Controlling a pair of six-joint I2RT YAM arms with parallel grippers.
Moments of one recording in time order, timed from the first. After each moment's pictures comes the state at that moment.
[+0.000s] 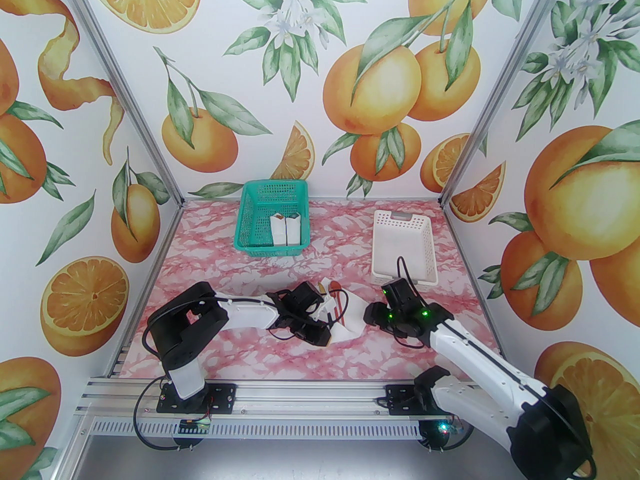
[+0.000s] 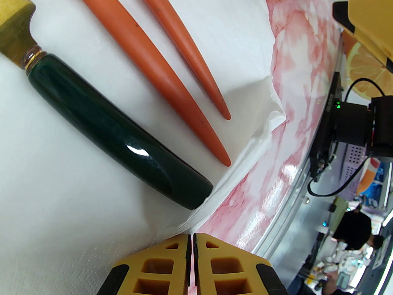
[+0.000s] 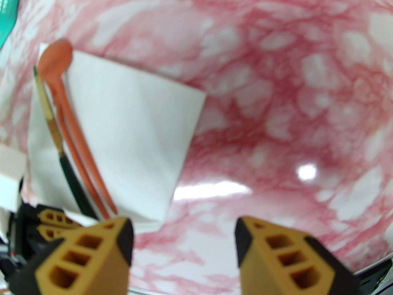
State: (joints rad) left arm -0.93 1.80 0.84 -0.12 0.58 -0.52; right arm 0.43 1.00 0.55 -0.68 -0.05 0.77
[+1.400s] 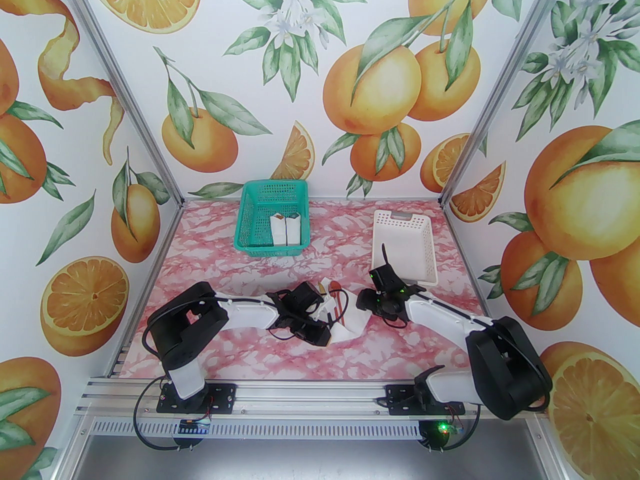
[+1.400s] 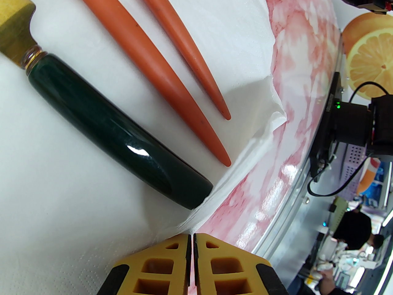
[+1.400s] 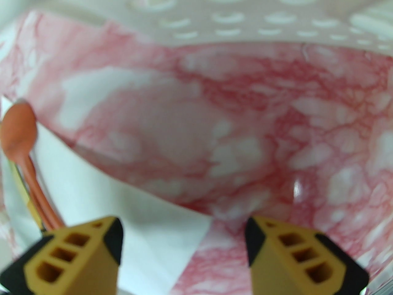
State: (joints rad) left arm -0.93 1.80 0.84 -0.12 0.58 -0.52; right arm 0.39 1.39 0.62 -0.41 0.00 0.68
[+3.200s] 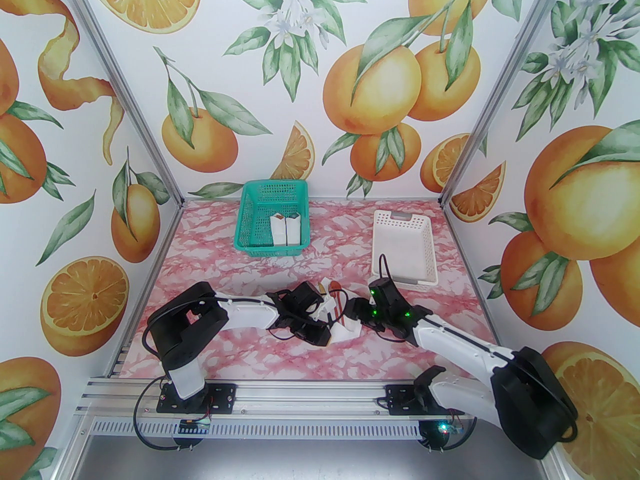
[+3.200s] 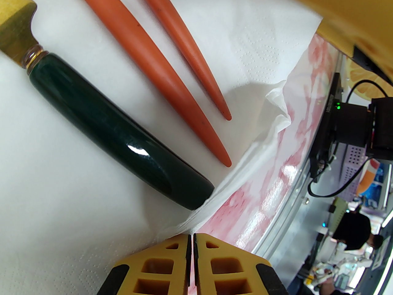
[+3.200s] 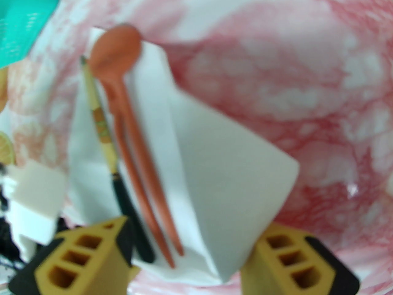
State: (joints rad) left arm -0.93 1.80 0.84 -0.12 0.58 -0.52; right arm 0.51 1.16 0.45 -0.21 -0.22 0.86
